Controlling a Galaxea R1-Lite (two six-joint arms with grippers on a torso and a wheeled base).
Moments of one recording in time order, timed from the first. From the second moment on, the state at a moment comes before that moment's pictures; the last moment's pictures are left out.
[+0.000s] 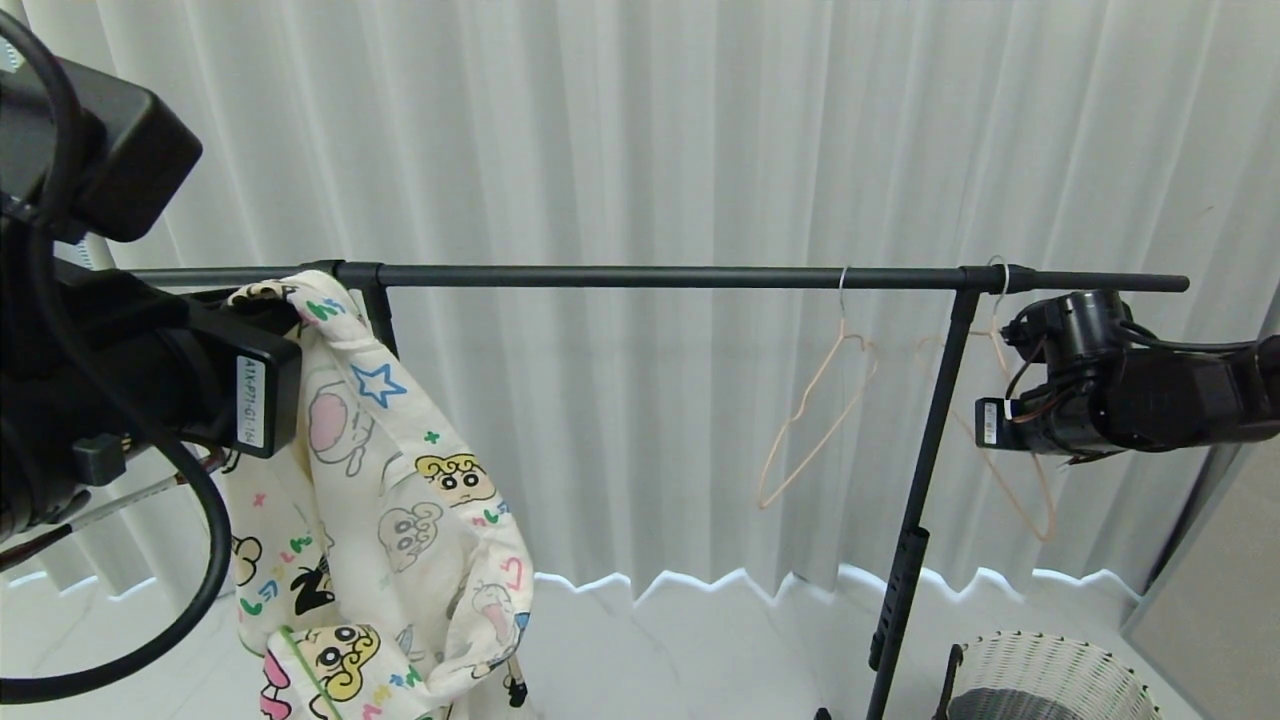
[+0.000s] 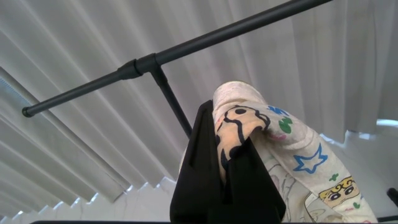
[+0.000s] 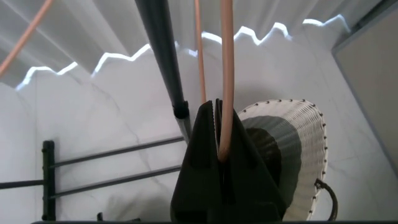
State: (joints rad) left arm -0.63 1.18 -0.89 -0.15 0.60 0.35; right arm 0.16 1.95 -1.22 -0.04 -0.21 0.24
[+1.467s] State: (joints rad) left arm -0.50 1.15 -0.88 -0.15 0.59 0.35; right arm 0.19 1.19 -0.67 0.05 -0.22 0.19
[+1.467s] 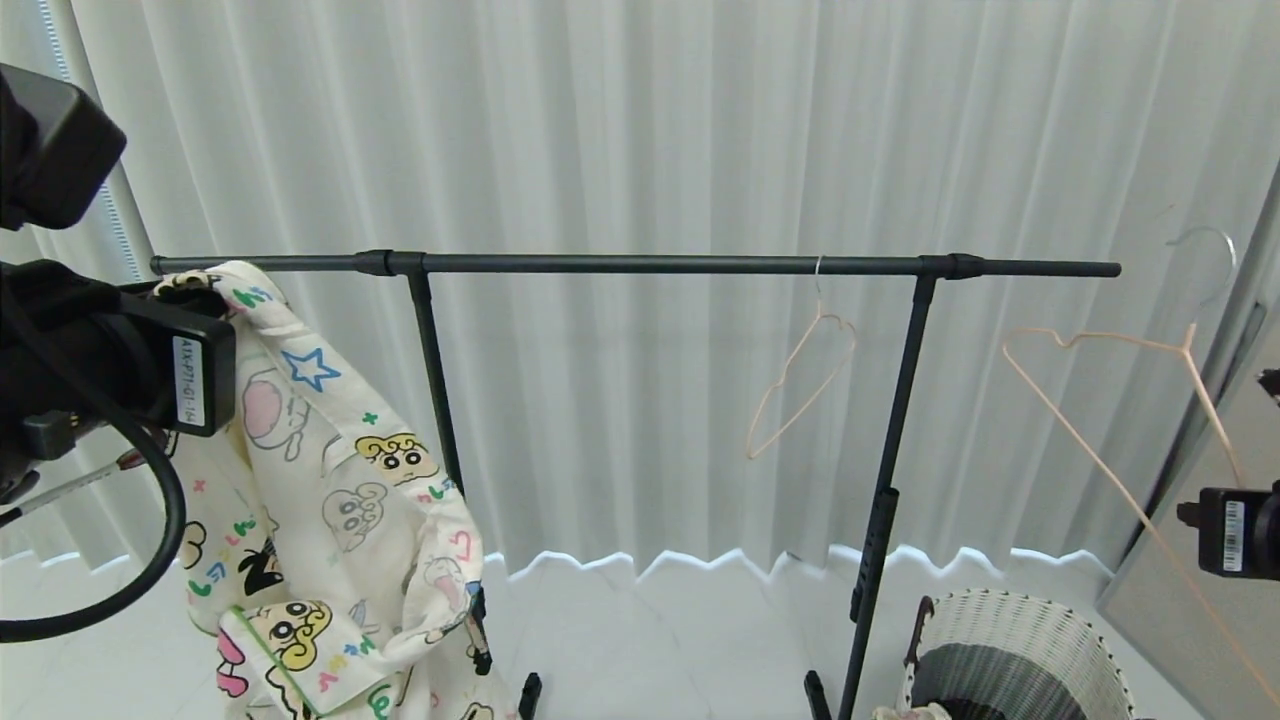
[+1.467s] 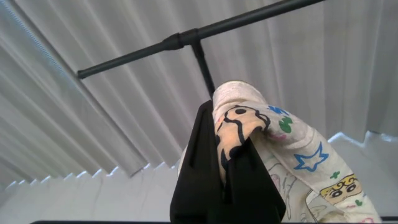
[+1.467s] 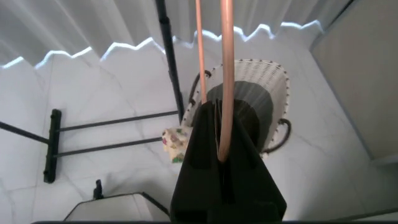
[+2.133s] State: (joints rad) left arm -0.51 1.14 -0.80 -0.15 0.59 0.35; right arm 0.44 0.96 -0.61 0.08 -0.19 0.07
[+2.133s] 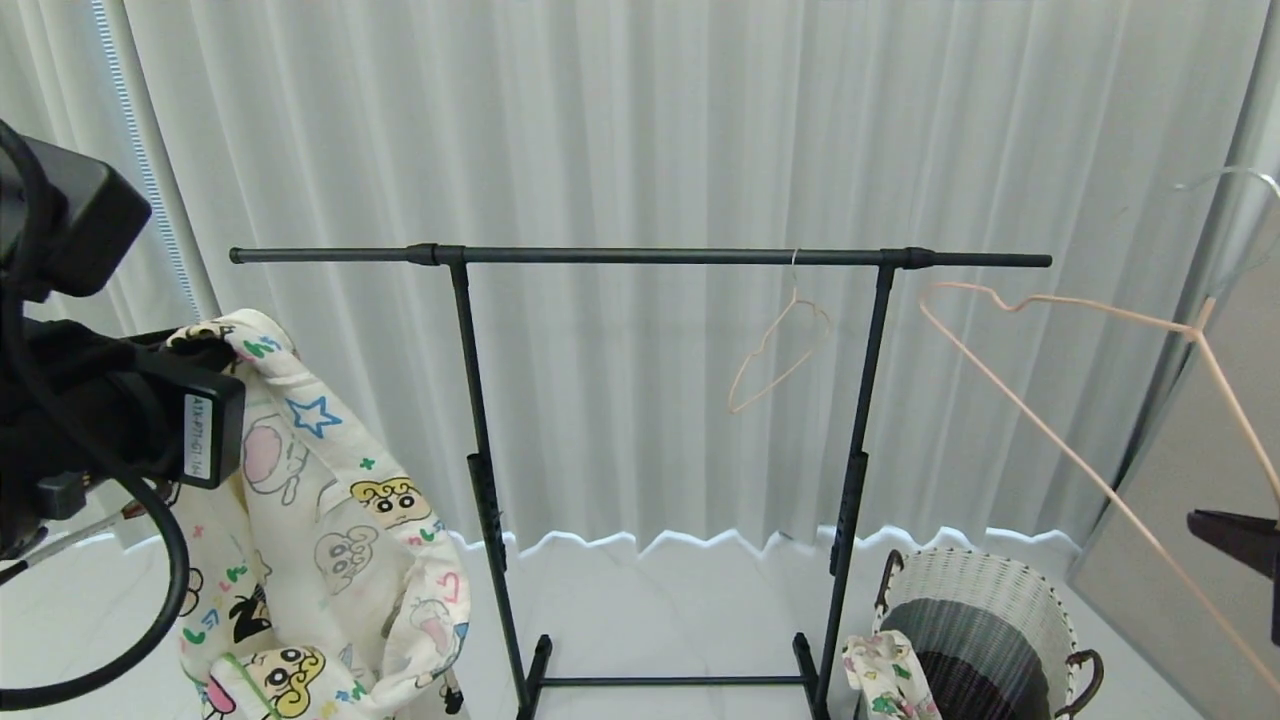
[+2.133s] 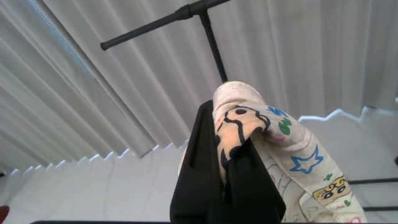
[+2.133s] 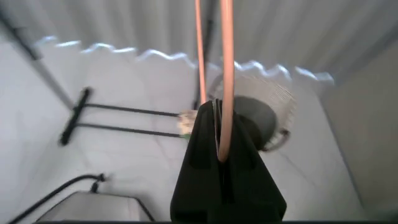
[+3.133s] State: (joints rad) left arm -0.67 1.28 -0.76 -0.15 0.64 -0.02; right arm 1.36 1.13 -0.52 -0.18 -0.18 0.27
